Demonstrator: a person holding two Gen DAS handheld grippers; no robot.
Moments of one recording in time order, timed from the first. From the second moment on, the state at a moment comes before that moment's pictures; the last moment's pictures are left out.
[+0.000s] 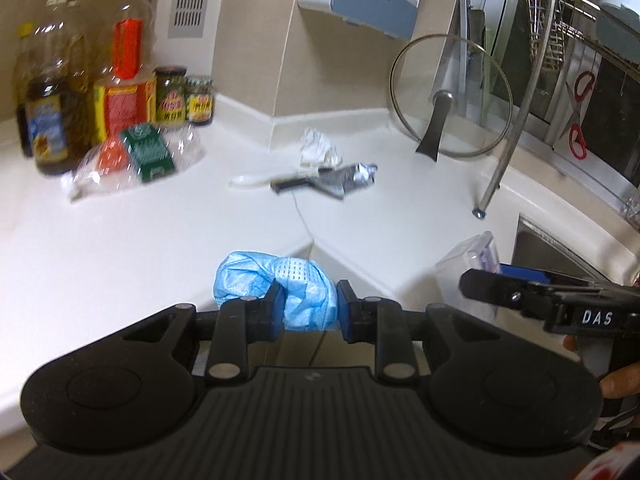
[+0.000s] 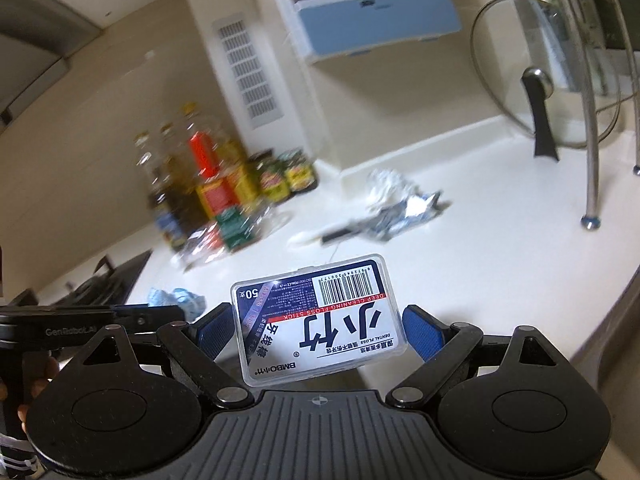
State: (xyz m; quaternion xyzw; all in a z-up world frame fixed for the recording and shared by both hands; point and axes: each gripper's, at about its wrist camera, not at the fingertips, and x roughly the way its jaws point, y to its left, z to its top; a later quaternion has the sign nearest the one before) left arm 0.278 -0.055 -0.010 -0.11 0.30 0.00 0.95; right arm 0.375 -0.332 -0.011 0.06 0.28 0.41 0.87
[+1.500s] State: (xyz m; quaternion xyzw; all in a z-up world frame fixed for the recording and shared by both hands) left arm 0.234 0.005 -0.228 -0.19 0.46 -0.02 0.87; right arm 0.323 -0.263 -0.198 0.00 0.47 0.32 0.82
